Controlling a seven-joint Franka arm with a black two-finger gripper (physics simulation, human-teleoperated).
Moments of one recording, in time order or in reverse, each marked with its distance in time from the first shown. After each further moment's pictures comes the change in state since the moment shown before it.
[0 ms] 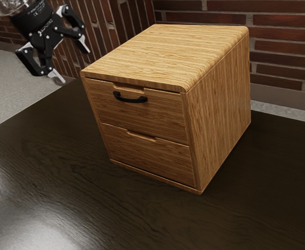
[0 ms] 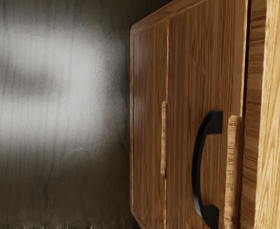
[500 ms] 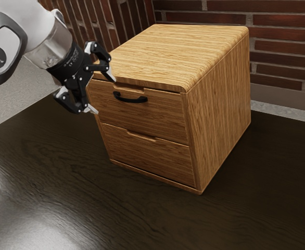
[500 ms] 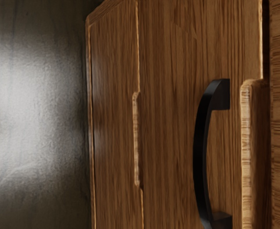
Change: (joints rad) arm -0.005 -0.199 -0.123 -0.515 0.165 0.477 -0.070
